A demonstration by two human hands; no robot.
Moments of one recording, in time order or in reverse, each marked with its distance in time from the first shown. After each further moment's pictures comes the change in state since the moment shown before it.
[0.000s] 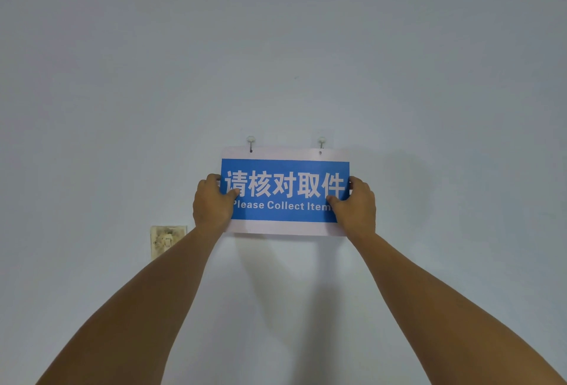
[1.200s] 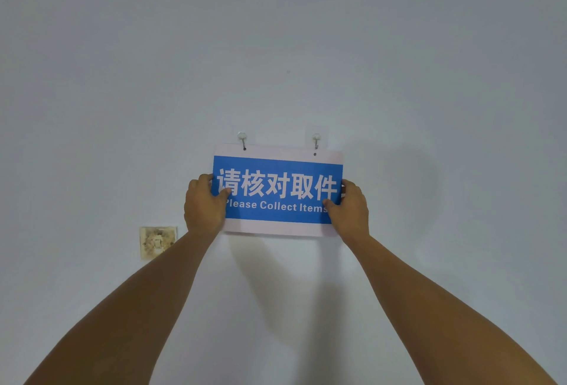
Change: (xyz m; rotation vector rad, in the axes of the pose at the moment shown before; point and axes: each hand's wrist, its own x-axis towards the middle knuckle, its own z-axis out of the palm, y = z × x) left_hand -0.002 -0.006 0.012 0.014 0.069 0.048; right_hand 0.015 0.029 0.019 0.056 -0.072 0.007
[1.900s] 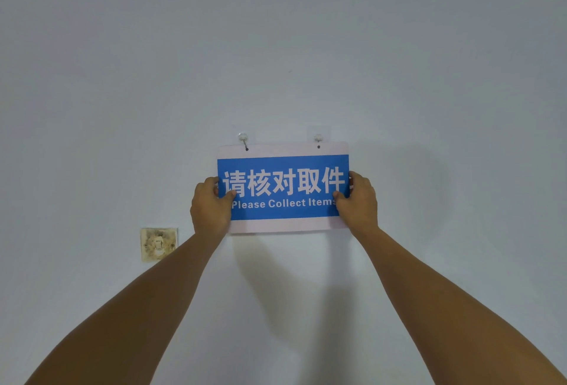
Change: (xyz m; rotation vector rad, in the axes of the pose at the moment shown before) left_hand -0.006 0.006 0.011 -0.099 0.026 -0.035; right_hand 0.024 0.000 -0.011 -0.021 0.018 -0.079
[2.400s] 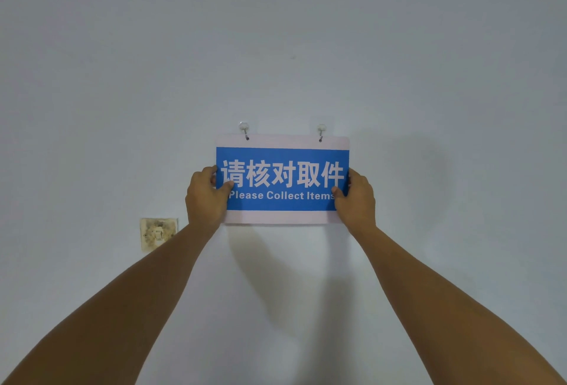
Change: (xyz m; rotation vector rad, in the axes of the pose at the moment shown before) left_hand 0.004 -0.011 -0.009 0.027 -0.010 0.066; right_hand -0.008 0.012 0.018 -0.049 -0.022 -0.021
